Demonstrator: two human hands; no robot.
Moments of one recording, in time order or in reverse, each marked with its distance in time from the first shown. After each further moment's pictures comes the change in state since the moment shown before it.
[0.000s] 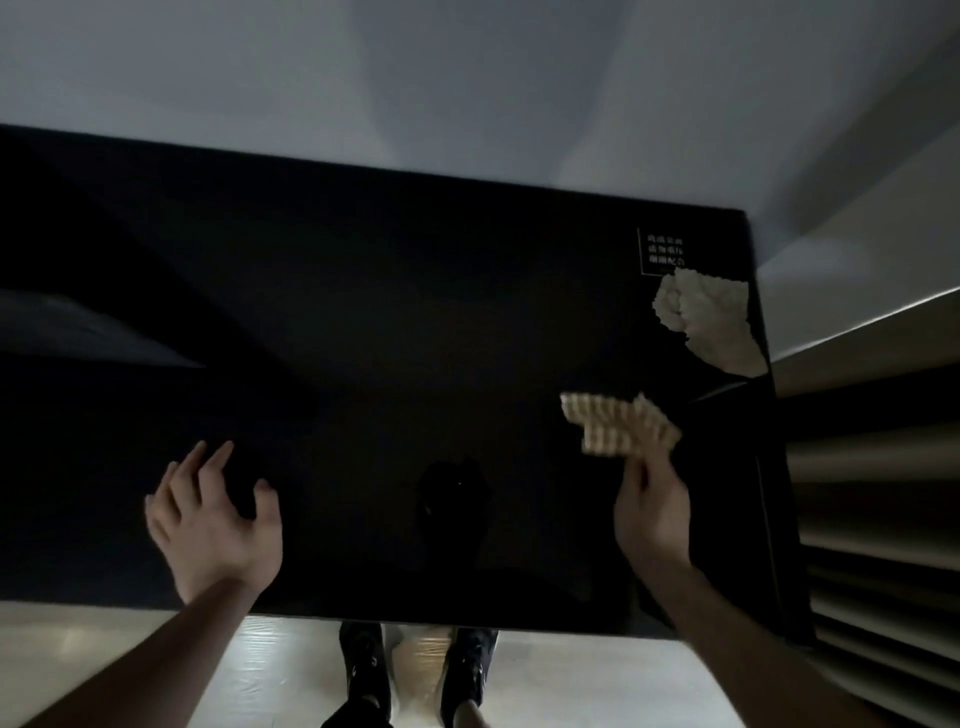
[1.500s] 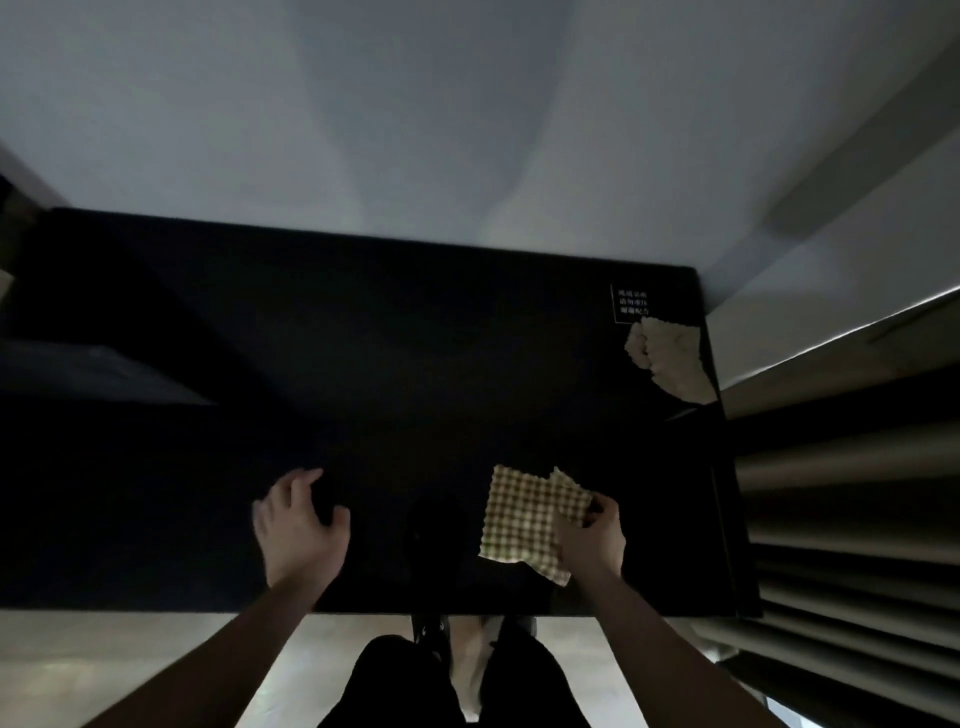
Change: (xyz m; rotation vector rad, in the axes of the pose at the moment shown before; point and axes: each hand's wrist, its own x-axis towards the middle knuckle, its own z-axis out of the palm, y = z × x) left_hand 0.006 0.030 -0.042 -0.089 -0.269 0.051; right_hand -0.050 -0.072 0.021 0.083 -0.087 0.684
